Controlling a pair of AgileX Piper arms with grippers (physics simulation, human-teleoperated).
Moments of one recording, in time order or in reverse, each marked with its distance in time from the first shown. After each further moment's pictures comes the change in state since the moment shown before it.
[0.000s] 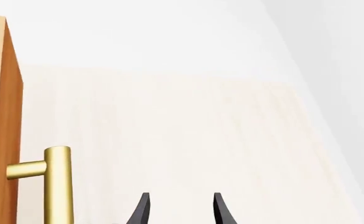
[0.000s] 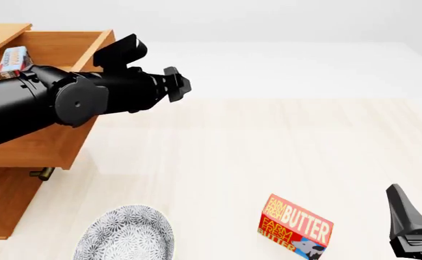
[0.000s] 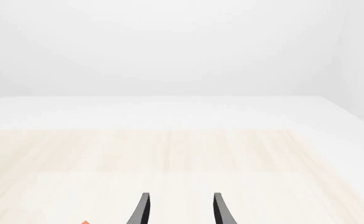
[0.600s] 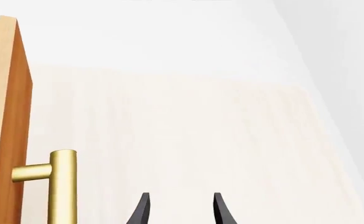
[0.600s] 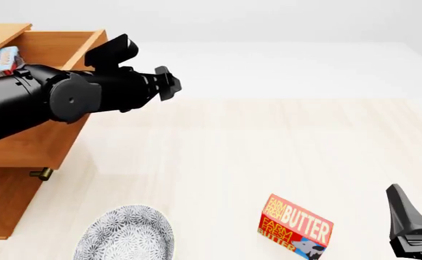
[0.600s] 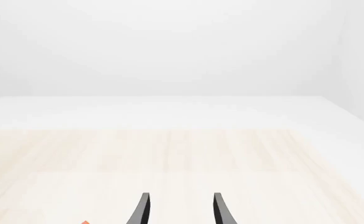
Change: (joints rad) left arm 0.051 0.002 0.002 0.014 0.031; right arm 0.000 0.000 0.000 0.000 0.000
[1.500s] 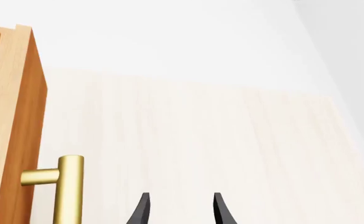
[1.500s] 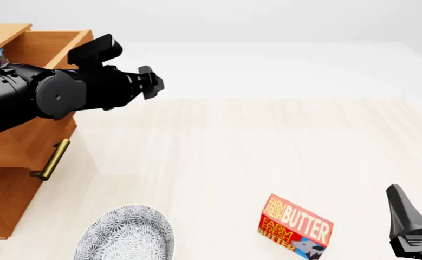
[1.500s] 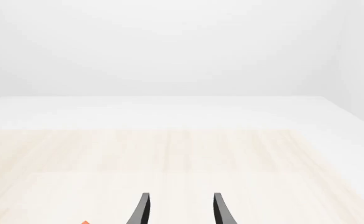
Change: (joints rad) left arm 0.086 -0.012 0.017 0.010 0.064; right arm 0.000 0.000 0.000 0.000 0.000
